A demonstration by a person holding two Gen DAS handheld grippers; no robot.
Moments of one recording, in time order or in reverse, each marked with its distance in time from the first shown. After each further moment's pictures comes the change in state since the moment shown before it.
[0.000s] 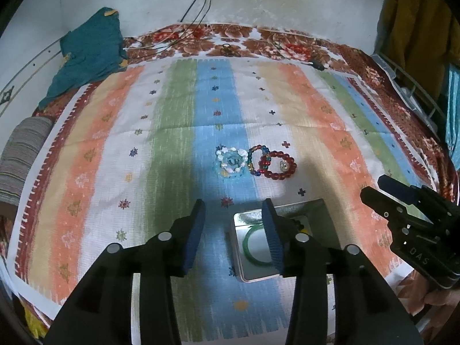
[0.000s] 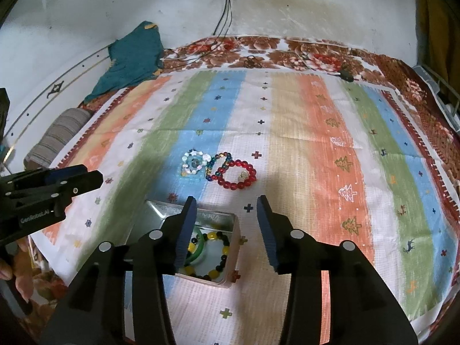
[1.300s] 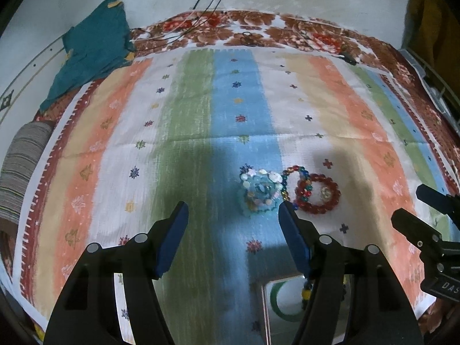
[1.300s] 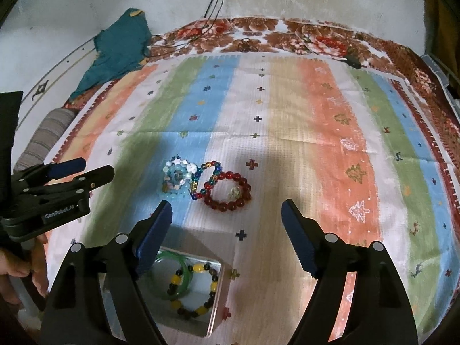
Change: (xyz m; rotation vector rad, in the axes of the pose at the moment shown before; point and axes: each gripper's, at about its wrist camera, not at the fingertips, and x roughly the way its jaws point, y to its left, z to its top) left arm 0.088 0.022 0.054 -0.026 0.059 0.102; right arm 0.072 -0.016 0.046 0.028 0.102 -0.007
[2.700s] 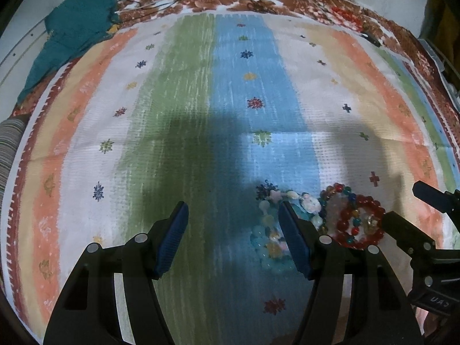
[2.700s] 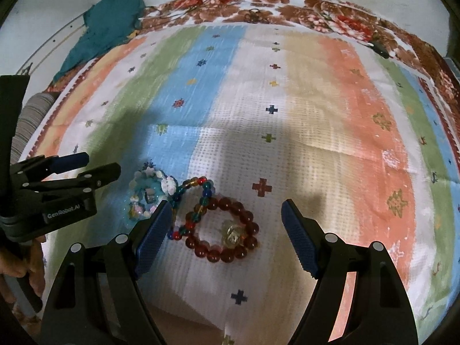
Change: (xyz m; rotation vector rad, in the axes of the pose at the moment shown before) left arm 0.110 0.011 0.036 -0.002 0.135 -0.014; right arm 0.108 0.006 0.038 -0.038 0.125 0.002
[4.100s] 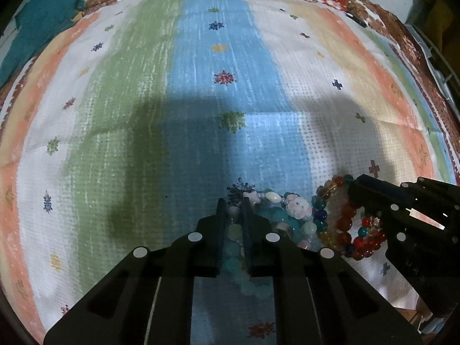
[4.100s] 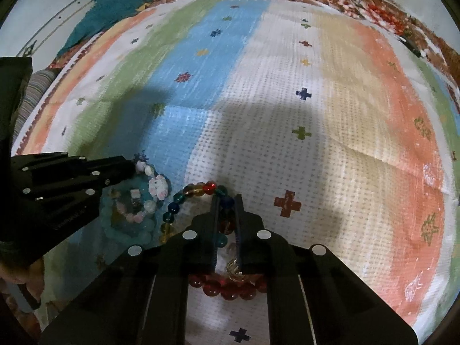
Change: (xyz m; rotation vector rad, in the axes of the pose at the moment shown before) left arm 0.043 -0.014 0.004 0.055 0.075 -0.115; right arm 0.051 0.007 0.009 -0.080 0.091 0.037
